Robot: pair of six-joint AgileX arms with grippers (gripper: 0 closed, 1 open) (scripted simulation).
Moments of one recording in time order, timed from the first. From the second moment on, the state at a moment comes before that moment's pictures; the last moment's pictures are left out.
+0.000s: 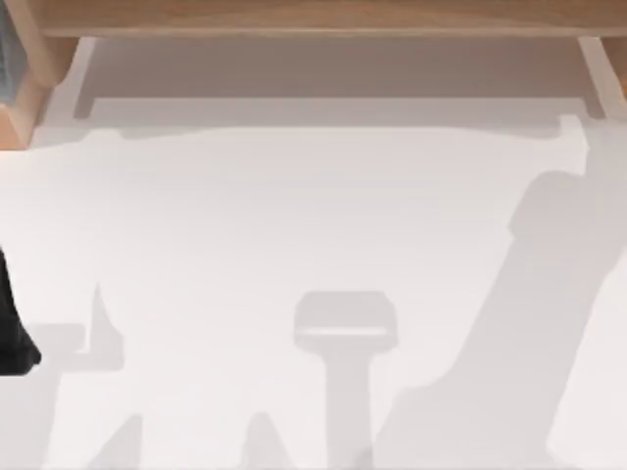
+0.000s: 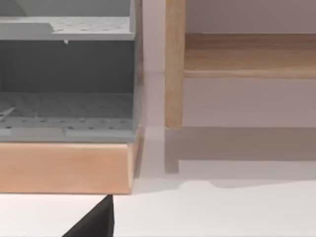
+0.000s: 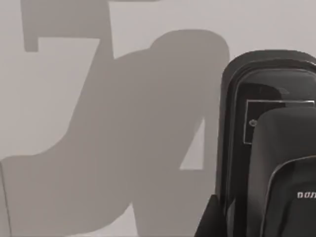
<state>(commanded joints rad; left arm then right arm) 0.00 0.00 0.00 0.00 0.00 0.00 -0.40 2.50 2.30 -1.27 -0.07 -0.35</state>
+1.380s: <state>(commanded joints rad) 0.00 0.00 0.00 0.00 0.00 0.00 -0.40 2.52 2.28 -1.27 -0.06 -0.37</state>
